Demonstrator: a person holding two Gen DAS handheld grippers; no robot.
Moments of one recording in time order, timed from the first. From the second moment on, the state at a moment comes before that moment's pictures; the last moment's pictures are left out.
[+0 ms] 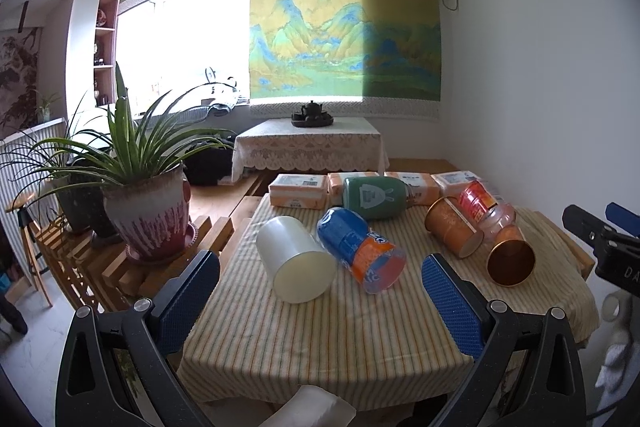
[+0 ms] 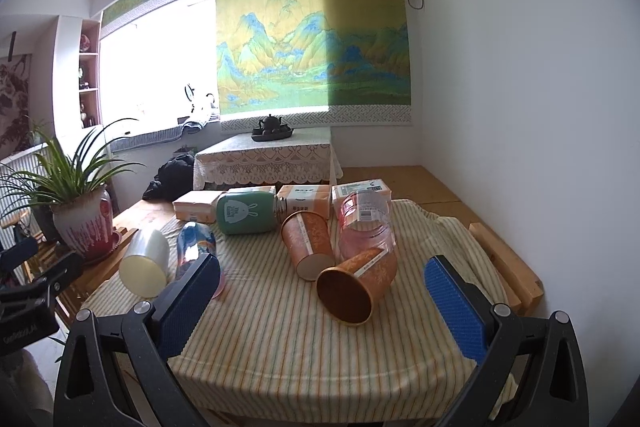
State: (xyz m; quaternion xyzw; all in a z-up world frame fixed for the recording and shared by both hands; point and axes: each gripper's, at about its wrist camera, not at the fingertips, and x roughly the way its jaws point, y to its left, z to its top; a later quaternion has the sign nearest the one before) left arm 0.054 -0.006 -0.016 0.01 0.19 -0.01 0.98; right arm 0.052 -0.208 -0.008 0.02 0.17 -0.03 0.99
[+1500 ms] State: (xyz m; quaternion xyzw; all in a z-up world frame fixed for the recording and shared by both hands) left arm 0.137 -0.006 -0.046 0.02 0.25 0.02 0.97; right arm 0.341 -0.341 -0.080 0.21 0.50 0.05 0.84
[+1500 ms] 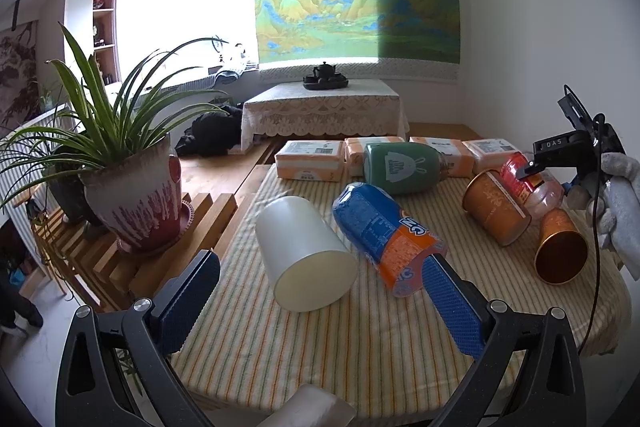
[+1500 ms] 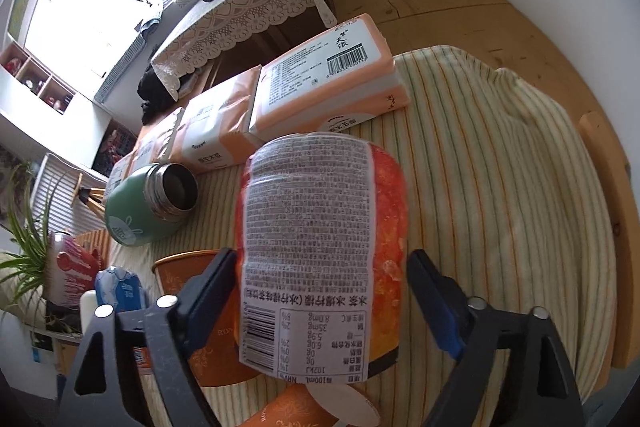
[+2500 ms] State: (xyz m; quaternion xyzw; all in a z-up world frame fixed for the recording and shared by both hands) left arm 0.134 0.021 -0.024 0.00 0.33 -0.02 0.94; right arm 0.199 -0.224 -0.026 0.22 0.47 0.19 0.84
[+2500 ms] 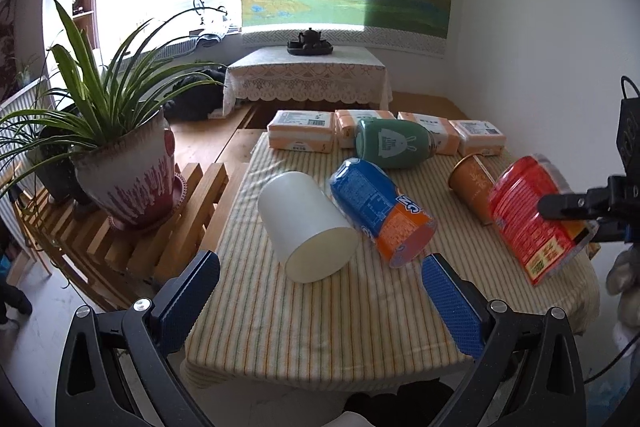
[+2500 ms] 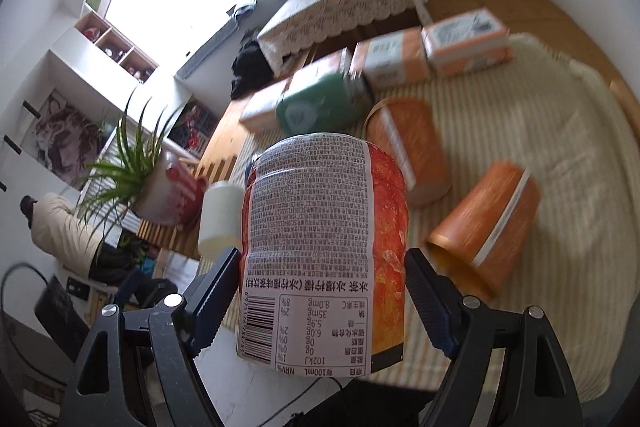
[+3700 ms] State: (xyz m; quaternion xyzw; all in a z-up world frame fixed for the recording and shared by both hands) left arm 0.189 -0.069 -0.089 -0.19 0.53 -0.14 0.81; right arm 0.132 -0.270 -0.042 0.20 0.40 0.14 0.88
